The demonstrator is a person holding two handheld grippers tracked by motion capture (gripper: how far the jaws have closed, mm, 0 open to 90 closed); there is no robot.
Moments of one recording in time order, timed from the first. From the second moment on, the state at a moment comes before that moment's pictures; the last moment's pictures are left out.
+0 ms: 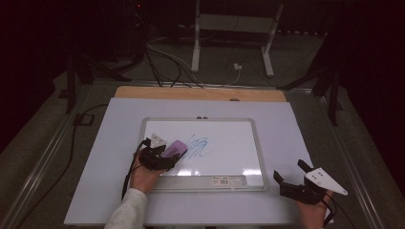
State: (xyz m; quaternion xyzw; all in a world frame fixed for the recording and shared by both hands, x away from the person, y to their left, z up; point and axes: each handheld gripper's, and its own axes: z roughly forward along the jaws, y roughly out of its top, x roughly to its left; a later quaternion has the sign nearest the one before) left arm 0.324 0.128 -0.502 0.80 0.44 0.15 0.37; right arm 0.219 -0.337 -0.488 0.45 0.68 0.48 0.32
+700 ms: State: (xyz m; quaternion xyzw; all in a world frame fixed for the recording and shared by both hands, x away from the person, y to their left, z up) left arm 0.323 0.118 -0.500 0.82 0.43 0.15 0.35; right arm 0.219 -0.335 -0.489 0.45 0.68 0.48 0.32
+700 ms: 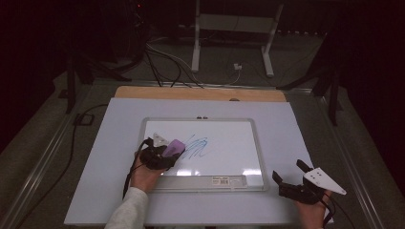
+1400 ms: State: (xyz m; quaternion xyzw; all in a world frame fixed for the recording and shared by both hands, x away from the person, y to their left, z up) left arm 0.334 0.130 -0.499 0.79 0.48 0.18 0.32; right arm 0.219 -0.337 -0.489 0.45 0.68 0.48 0.32
